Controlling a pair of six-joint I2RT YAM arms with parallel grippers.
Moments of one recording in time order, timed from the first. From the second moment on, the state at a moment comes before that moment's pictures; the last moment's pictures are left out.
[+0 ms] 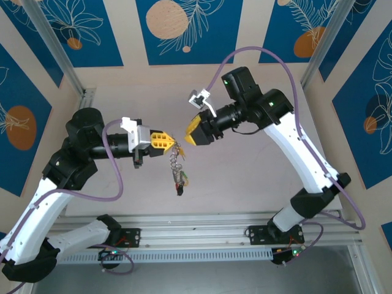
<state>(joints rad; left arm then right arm) -0.64 0.95 1.38 -0.57 0.79 0.37 0.65 1.52 1.94 -1.19 -0.92 -0.15</state>
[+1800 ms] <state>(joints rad) -0.64 0.96 1.38 -0.58 0.76 0.35 0.98 1.24 1.64 -0.75 -0.39 -0.04</state>
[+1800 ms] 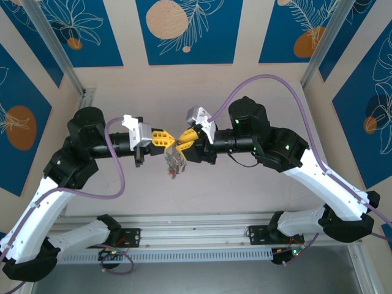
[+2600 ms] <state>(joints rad) -0.64 0.96 1.38 -0.57 0.77 0.35 0.96 1.20 1.60 -0.74 -0.40 -0.02</state>
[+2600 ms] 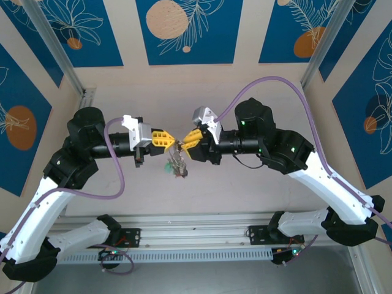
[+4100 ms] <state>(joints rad) -0.63 0.91 1.36 -0.52 0.76 0.29 1.28 1.36 1.91 -0.97 0.26 -0.38</state>
